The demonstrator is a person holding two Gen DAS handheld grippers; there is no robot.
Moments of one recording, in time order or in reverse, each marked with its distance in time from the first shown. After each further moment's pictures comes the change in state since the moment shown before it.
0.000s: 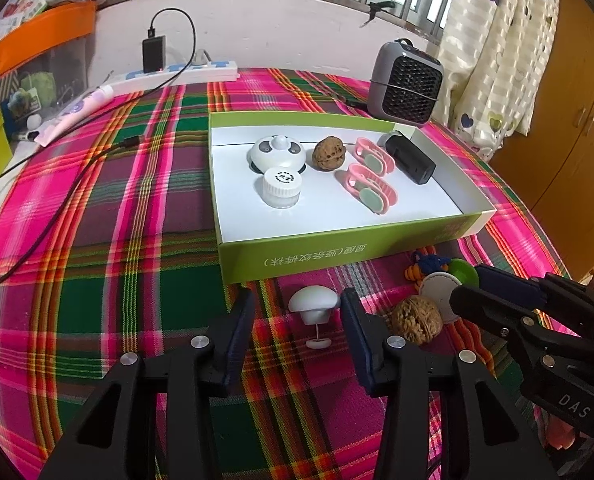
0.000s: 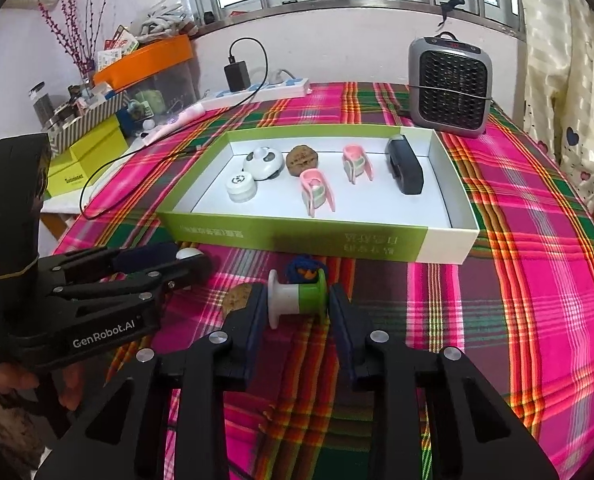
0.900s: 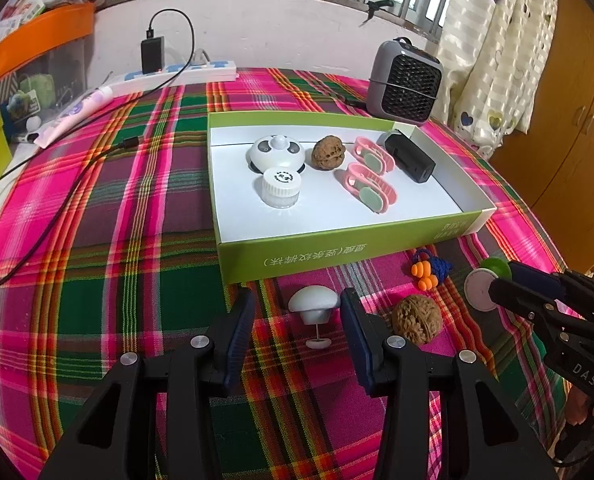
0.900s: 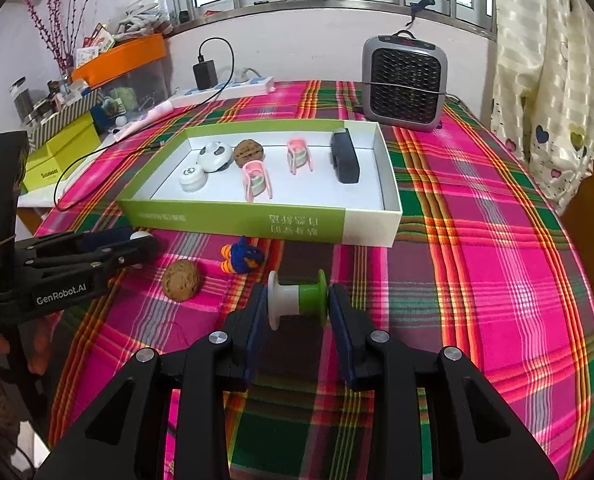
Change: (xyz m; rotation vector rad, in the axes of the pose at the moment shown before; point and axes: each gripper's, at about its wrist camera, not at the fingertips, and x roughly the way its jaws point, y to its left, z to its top) left arm 0.000 -0.001 0.000 0.007 0.001 0.002; right arm -0.014 -0.029 -0.008 -0.006 0.006 -0.104
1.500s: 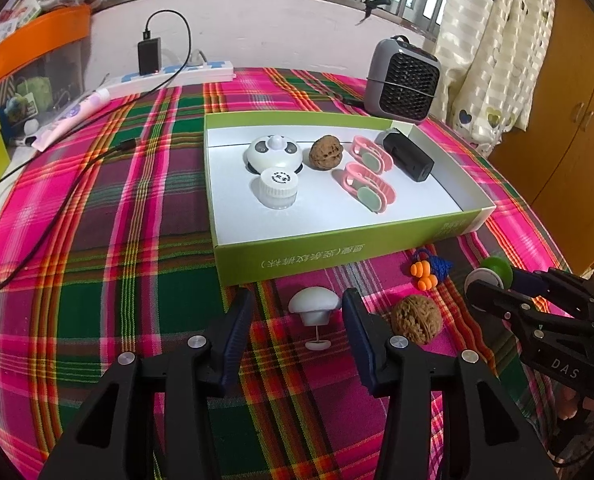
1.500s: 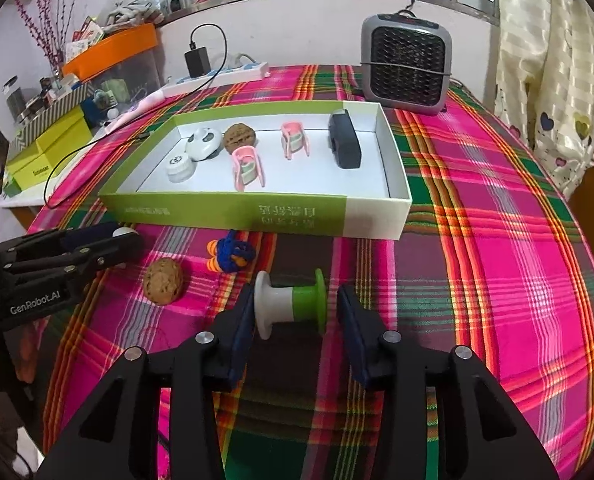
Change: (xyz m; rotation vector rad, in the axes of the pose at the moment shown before) left arm 0.002 -0.003 0.001 0.012 0.003 0.001; right arm 0.018 -0.008 -0.001 0.029 0.047 0.009
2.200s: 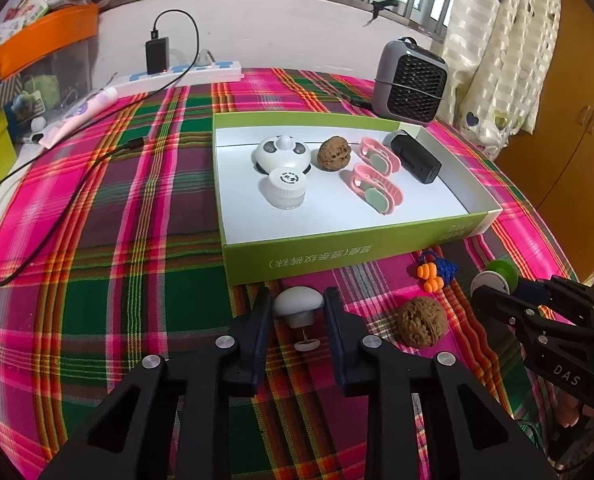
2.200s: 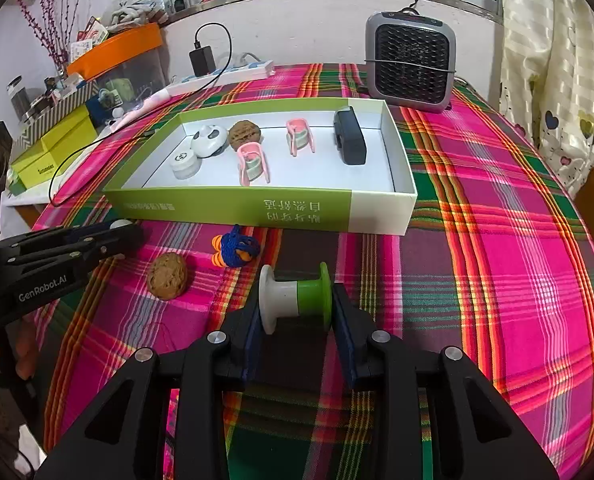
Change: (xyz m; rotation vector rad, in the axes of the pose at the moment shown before) left arm -0.001 0.005 0.001 -0.013 -0.002 0.020; right arm 0.000 0.002 -0.002 -0.009 0.001 0.019
